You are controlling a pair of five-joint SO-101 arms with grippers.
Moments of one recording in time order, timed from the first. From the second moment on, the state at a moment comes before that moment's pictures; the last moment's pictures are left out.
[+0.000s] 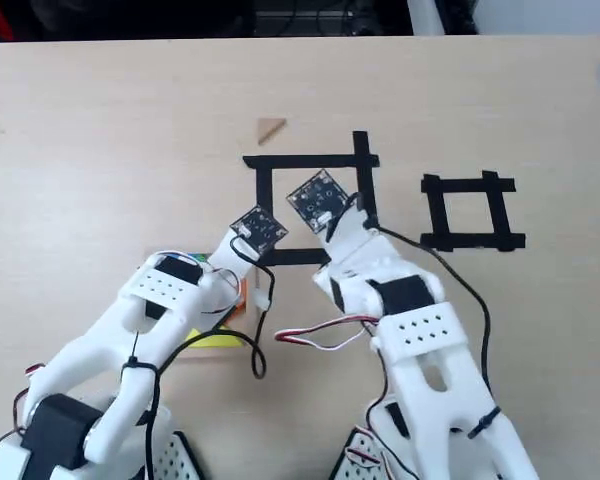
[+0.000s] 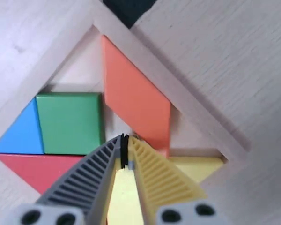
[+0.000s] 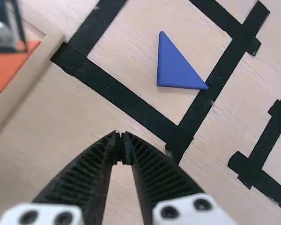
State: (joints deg) left arm 16.2 -18.7 58.4 46.5 -24.5; right arm -15.7 -44.8 63.5 47.0 24.9
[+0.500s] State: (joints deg) left arm 15.9 -25.3 55.5 52.8 -20.3; right arm -13.1 -44.8 63.5 46.8 24.7
